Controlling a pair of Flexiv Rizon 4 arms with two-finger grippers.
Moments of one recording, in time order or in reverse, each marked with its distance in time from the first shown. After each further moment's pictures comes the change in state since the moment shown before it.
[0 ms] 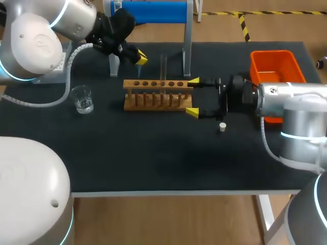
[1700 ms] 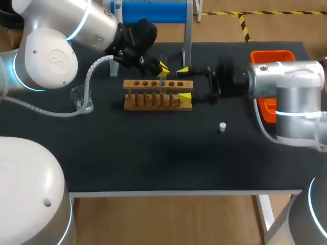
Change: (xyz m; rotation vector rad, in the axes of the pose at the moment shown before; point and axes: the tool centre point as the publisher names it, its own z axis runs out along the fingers) left arm 0.072 -0.038 0.022 0.035 0.060 -0.012; right arm -0.016 0.035 0.029 0.008 0.101 0.161
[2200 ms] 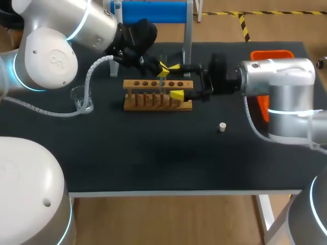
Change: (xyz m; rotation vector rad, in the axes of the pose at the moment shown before) left arm 0.000 0.000 0.000 0.000 0.000 0.000; right arm 0.008 0.016 0.024 -0.043 0.044 0.006
